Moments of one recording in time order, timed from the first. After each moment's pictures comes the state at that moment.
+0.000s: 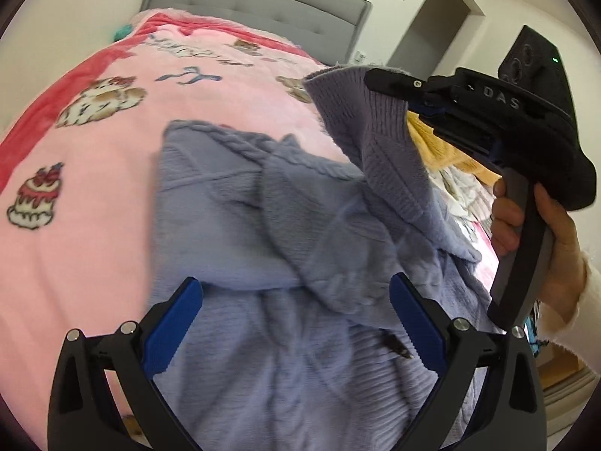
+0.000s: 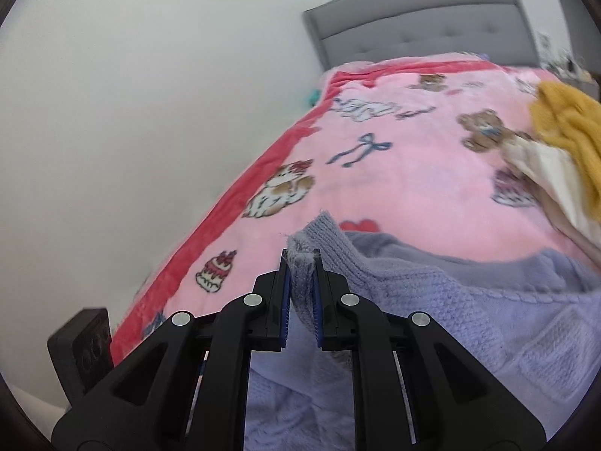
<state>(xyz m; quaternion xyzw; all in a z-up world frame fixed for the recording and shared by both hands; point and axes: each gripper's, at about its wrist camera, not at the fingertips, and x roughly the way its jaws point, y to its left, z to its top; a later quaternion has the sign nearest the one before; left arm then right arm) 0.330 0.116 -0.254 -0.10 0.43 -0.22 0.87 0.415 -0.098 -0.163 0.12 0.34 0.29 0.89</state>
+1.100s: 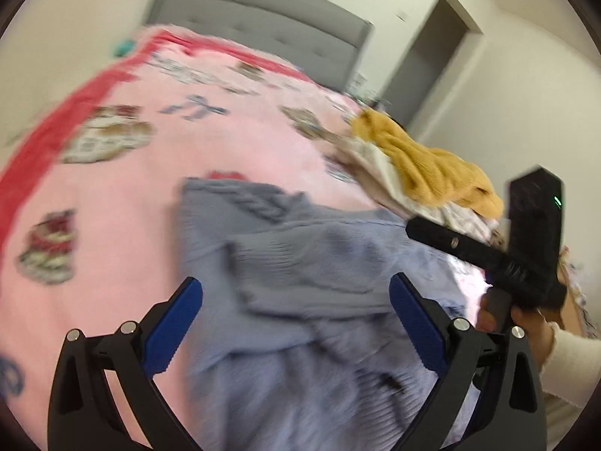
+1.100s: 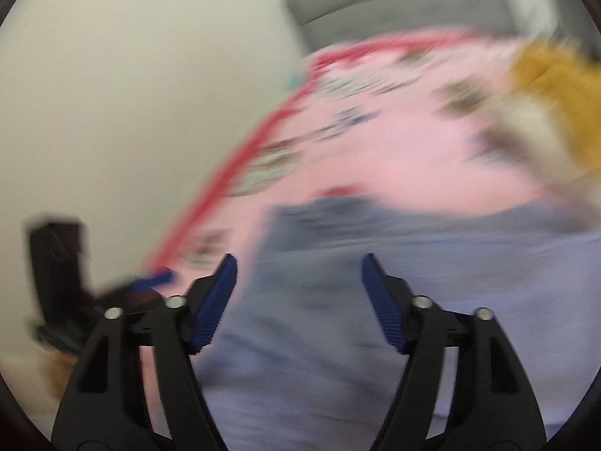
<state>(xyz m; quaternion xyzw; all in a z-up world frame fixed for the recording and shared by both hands) 0.379 0.125 -0.219 -0.12 0.41 -0.24 0.87 0.381 -0.145 -0.186 0.10 0.37 0.21 0.90</state>
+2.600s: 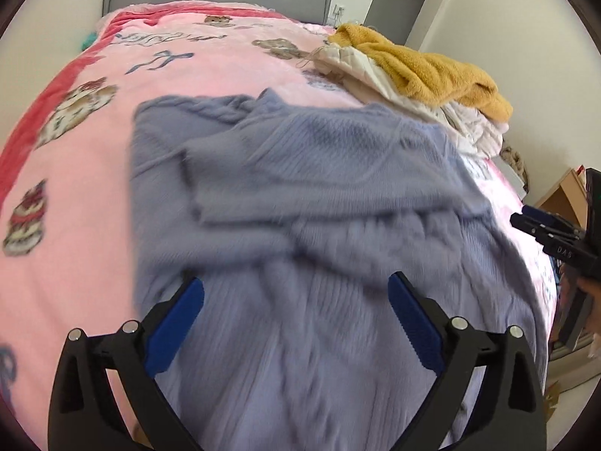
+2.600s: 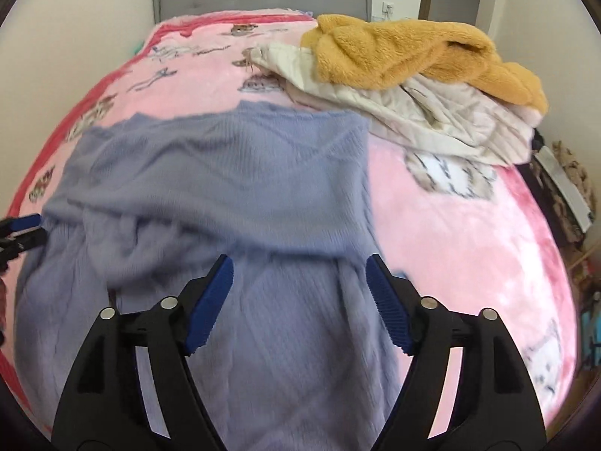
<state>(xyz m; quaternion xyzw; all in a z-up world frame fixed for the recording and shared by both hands) 0.313 0.087 -0.265 0.01 0.48 -0.23 0.84 0.237 -0.269 -0.229 0.02 0.45 -0.06 0.89</state>
